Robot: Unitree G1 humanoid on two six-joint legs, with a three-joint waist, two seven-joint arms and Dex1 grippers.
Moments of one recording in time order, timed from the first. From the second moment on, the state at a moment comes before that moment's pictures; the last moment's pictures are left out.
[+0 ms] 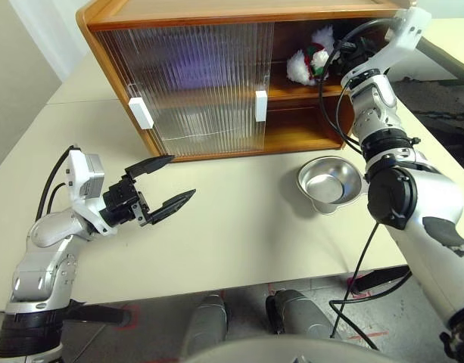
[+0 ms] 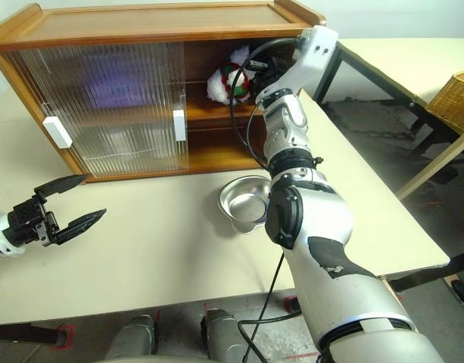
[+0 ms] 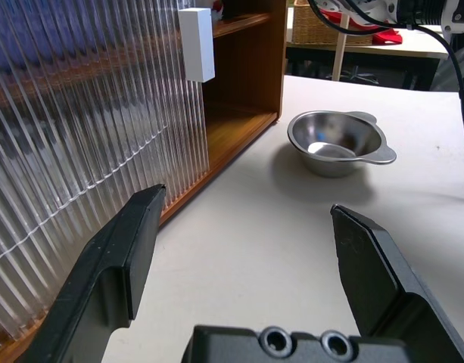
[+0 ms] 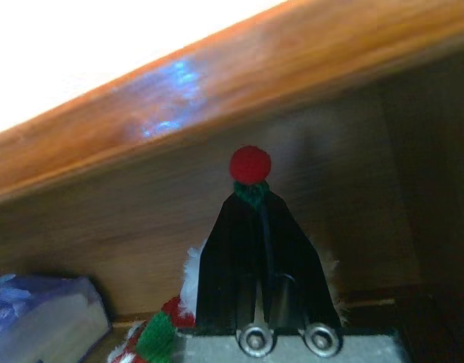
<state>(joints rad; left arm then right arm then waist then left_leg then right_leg) 0.06 0.67 0.29 -0.24 -0.58 0.08 -1.02 -1.27 -0.25 -0.43 1.22 0.37 -0.33 0.52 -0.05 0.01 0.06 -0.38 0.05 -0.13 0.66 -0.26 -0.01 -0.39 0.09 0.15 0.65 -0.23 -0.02</state>
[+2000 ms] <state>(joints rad) 0.04 0.65 0.26 -0.15 -0.57 -0.01 -1.08 -0.49 -0.50 -0.40 0.18 0.84 0.63 1.00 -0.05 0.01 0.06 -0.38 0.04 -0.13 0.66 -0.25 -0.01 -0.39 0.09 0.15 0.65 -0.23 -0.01</state>
